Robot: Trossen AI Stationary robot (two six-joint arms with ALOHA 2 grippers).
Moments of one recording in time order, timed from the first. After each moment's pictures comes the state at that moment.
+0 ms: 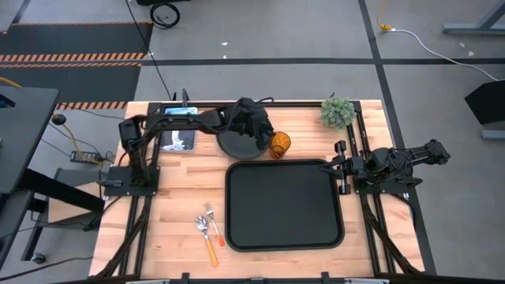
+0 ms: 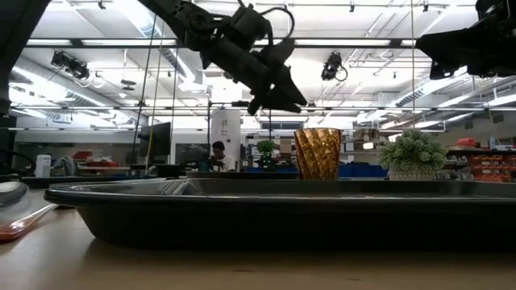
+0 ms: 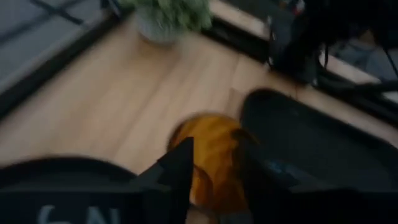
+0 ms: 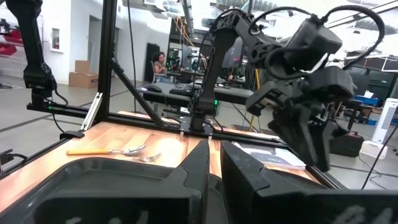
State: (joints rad) left arm 0.33 1.87 1.36 -0.03 0.19 -0.23; right arm 0.24 0.01 0.01 0.14 0.21 -0.21
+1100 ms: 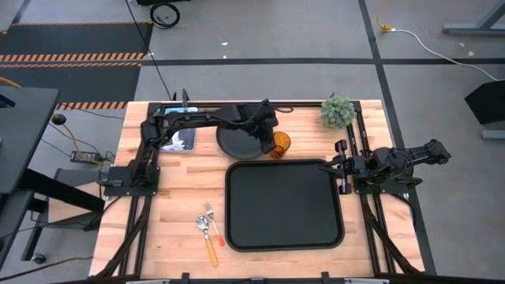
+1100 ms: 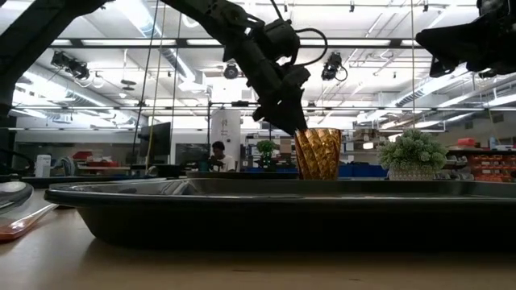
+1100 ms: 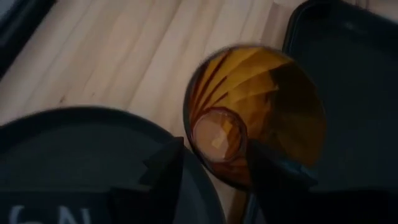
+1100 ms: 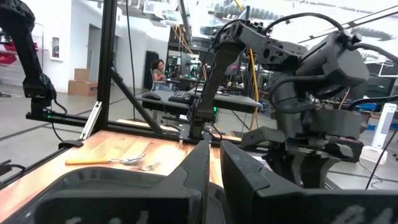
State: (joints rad) left arm 0.31 2.08 1.73 -0.55 0.07 -0.10; right arm 0.24 0.01 0.01 0.19 0.21 -0.21
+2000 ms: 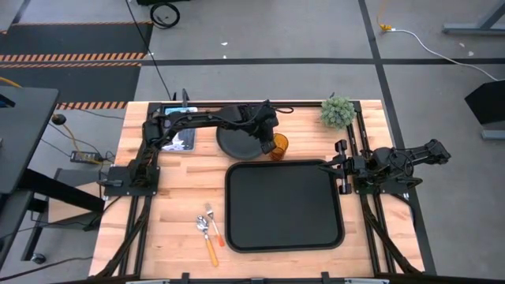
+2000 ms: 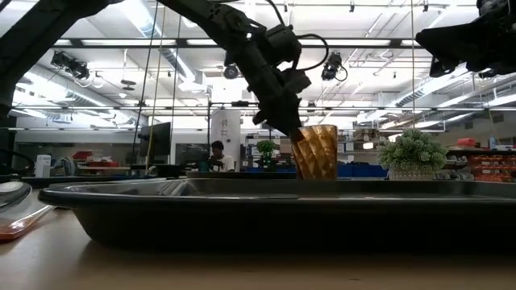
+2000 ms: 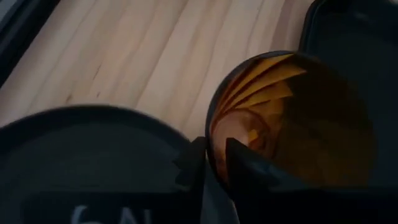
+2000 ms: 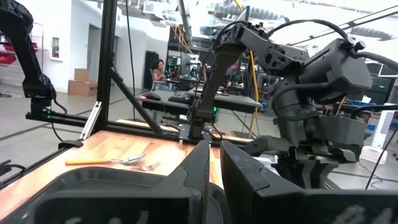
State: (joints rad) left arm 0.30 2.11 1.73 -0.53 0.06 -0.08; right arm 0.24 0.01 0.01 0.19 0.21 -0.21
